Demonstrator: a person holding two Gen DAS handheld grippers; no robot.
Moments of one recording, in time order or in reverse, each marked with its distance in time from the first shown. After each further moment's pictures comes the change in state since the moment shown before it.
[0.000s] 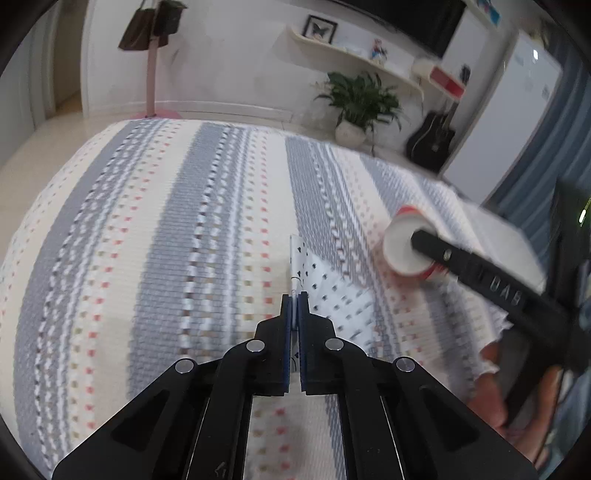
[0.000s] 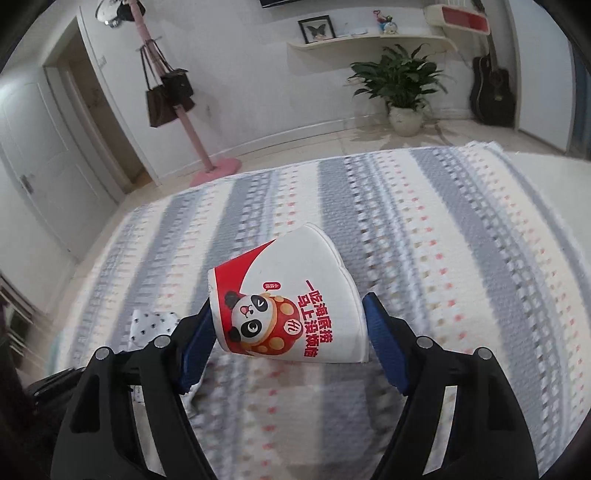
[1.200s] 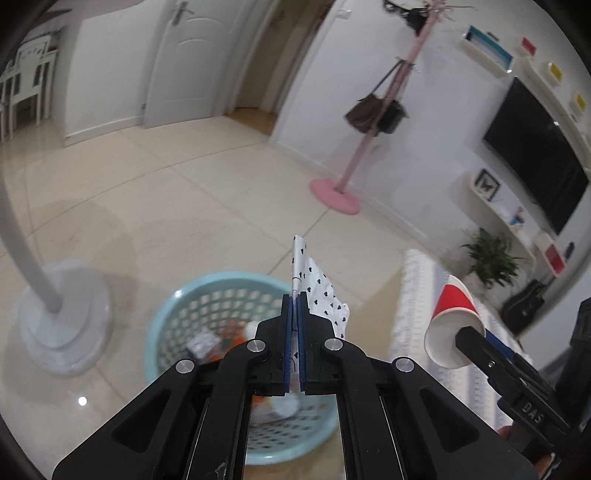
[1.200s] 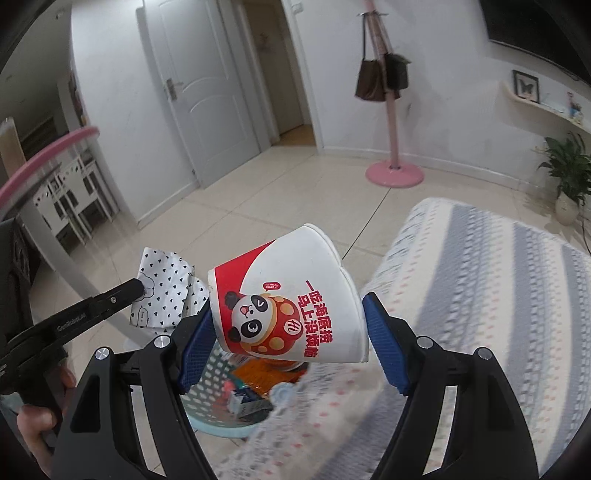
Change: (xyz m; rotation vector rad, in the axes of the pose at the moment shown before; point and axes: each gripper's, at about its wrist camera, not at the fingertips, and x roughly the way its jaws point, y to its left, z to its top) left arm -0.257 0.310 -0.045 -0.482 -0.341 0.365; right arm 0.002 0.416 -0.090 -0.462 0.062 0.359
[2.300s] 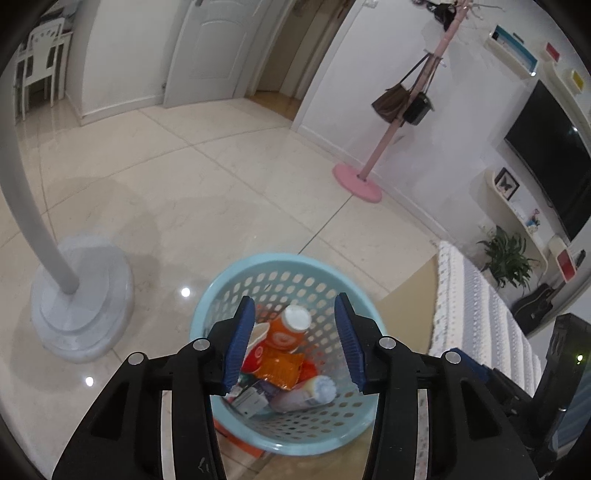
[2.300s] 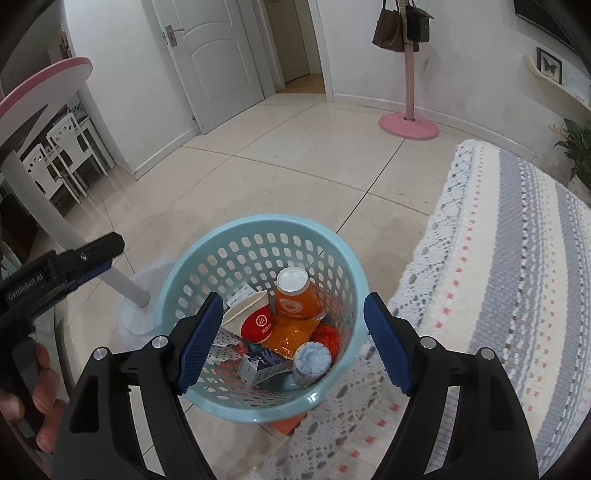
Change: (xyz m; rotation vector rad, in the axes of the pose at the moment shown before) left arm -0.002 0.053 0.003 -0.038 0.044 0.034; right arm 0.051 0.035 -0.032 -0.020 0.180 -0.013
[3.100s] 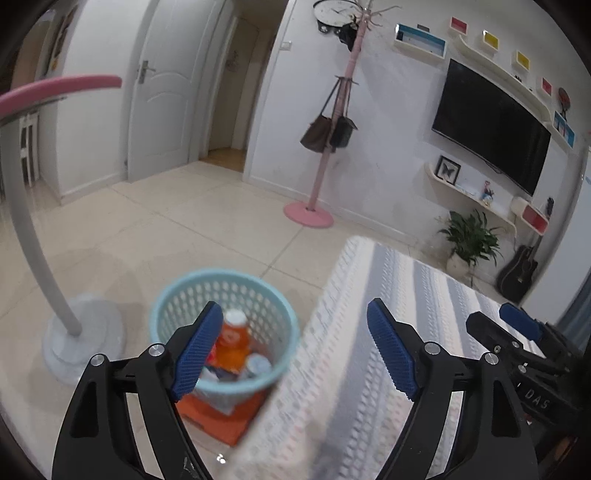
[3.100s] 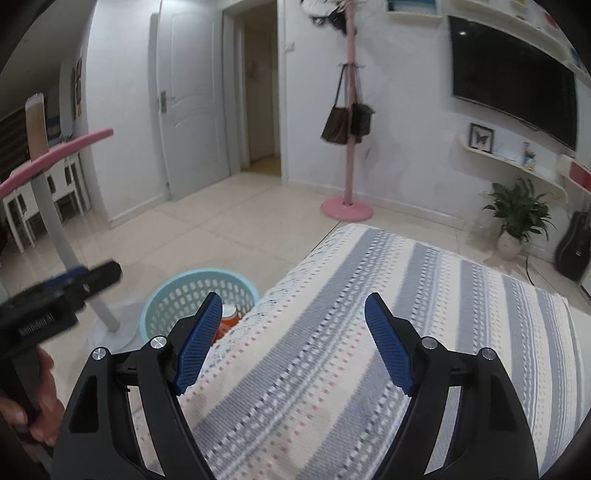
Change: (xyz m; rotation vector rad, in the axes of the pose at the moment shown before) left arm -0.131 -0.132 -0.098 0.220 -0.177 -0.062; right arm -0.233 -0.058 -0.086 -0.041 -0.355 -0.194
